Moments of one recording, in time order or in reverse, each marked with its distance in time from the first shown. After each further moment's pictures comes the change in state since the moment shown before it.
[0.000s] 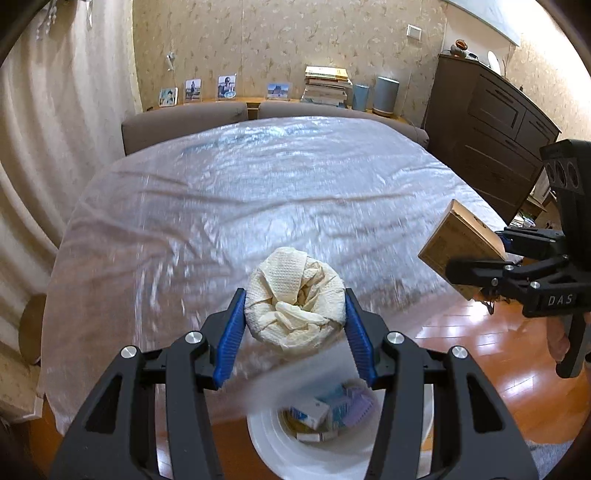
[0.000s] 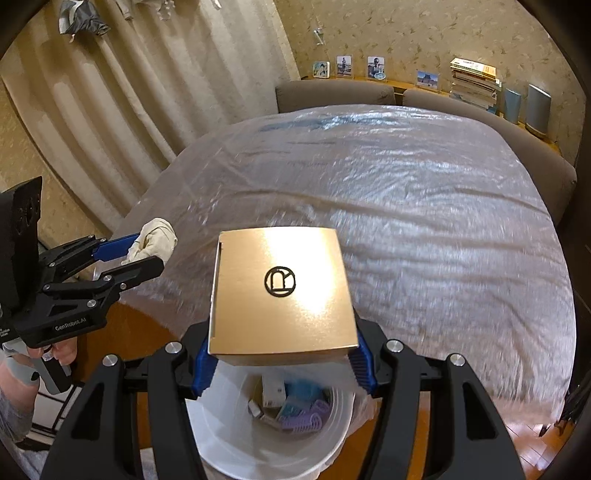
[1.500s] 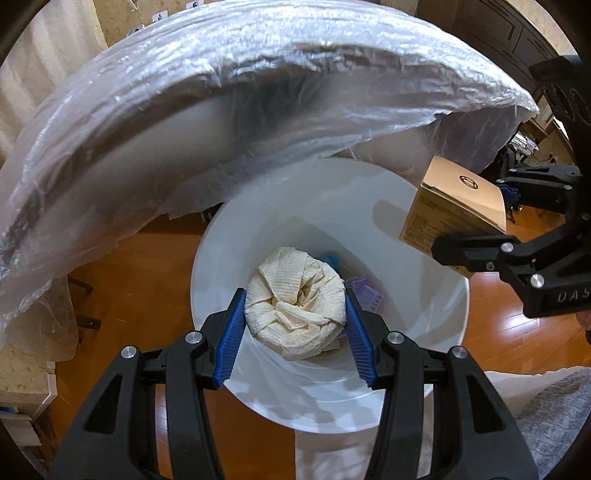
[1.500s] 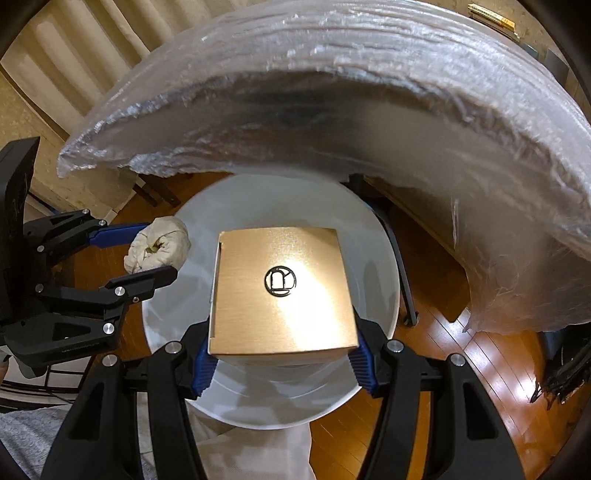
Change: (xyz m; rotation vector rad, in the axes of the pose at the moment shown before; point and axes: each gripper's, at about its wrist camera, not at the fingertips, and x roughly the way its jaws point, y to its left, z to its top) left arm 0.075 -0.030 -0.126 0.100 0.315 -0.002; right arm 0.093 0.016 -0.111 -0.019 0.285 -0.058
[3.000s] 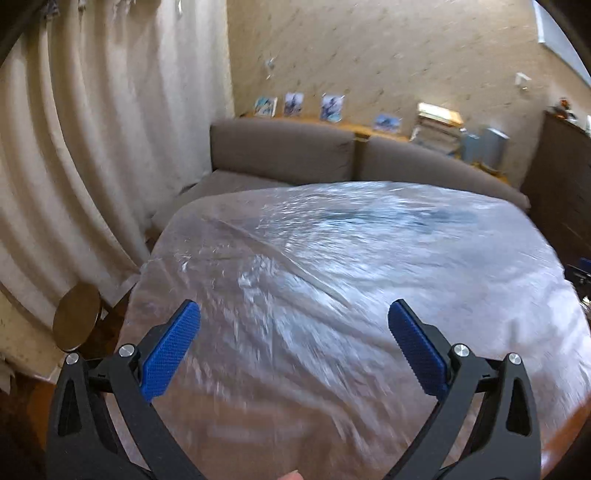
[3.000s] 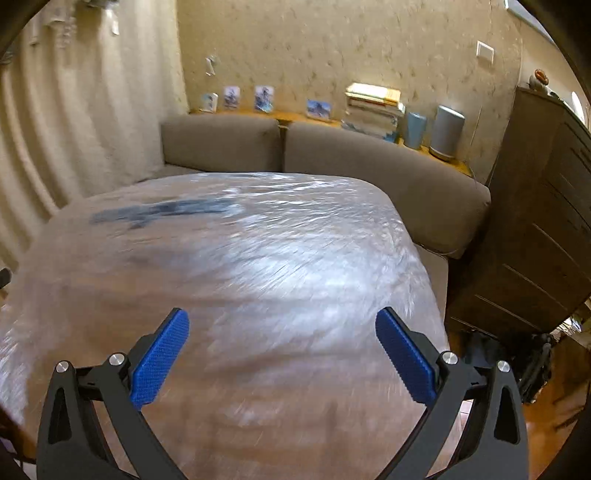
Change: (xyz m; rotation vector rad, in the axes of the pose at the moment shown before) left arm -0.058 0.216 0.225 -0.357 -0.370 0.280; right arm -0.089 -0.194 0.250 0.223 -0.379 -0.397
